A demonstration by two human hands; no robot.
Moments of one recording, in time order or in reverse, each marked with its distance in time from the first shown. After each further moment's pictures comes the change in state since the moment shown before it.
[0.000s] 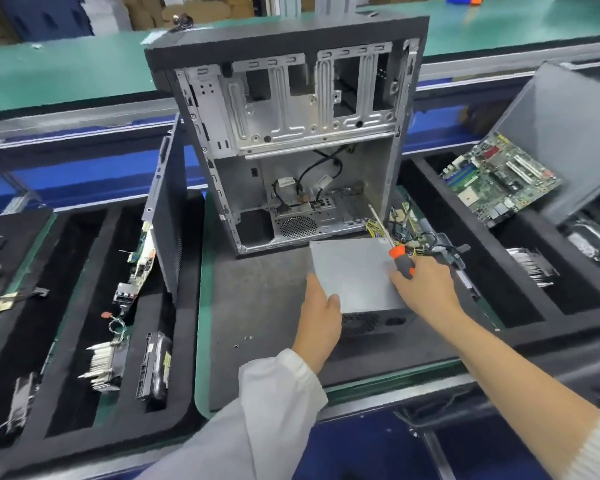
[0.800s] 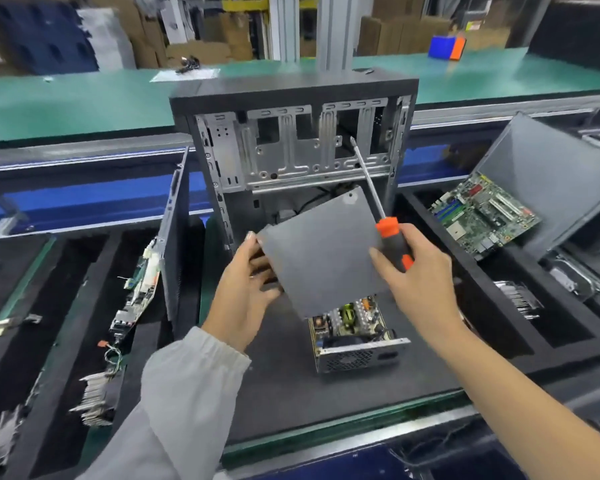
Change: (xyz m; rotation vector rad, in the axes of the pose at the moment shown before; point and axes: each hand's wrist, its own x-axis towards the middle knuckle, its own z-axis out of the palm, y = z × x) left_hand 0.018 0.071 -0.108 -0.667 0.009 0.048; right_hand -0.040 -0.075 -0.050 0.382 0.369 -0.557
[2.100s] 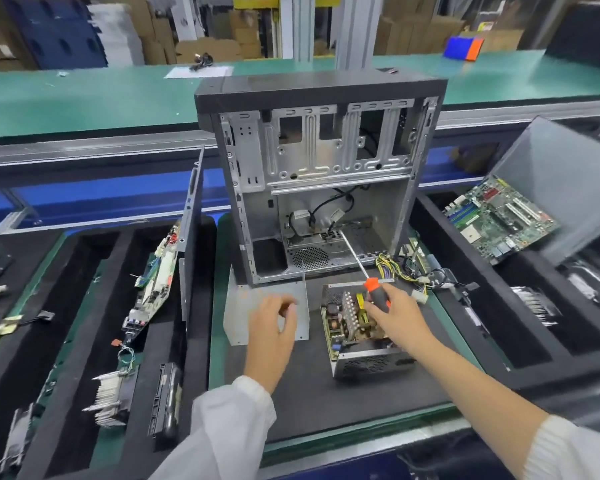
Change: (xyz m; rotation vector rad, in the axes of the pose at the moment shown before) left_hand 0.005 -0.086 -0.051 0.965 0.130 0.501; right_hand -0.025 0.080 0.068 -0.071 -0.444 0.424
